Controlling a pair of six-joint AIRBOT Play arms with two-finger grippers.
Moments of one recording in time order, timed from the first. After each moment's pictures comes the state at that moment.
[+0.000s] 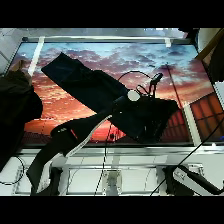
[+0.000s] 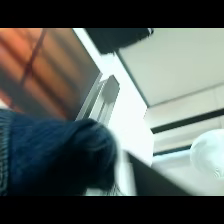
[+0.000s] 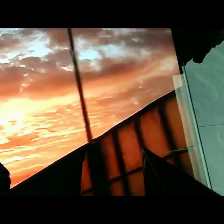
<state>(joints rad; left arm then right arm) -0.91 -2.08 2.01 0.29 -0.73 -1.15 -0.39 -1.12 1.82 -1.55 1.46 1.25</state>
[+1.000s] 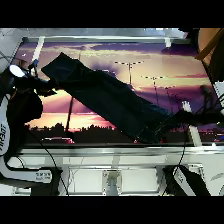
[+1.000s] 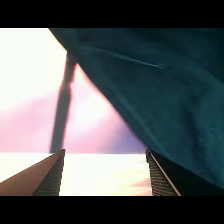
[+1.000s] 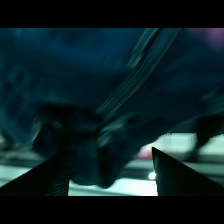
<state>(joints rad) 0.19 -1.52 1.35 1.08 -1.13 -1.47 -0.43 -0.85 0.73 -1.11 1.32 1.24</state>
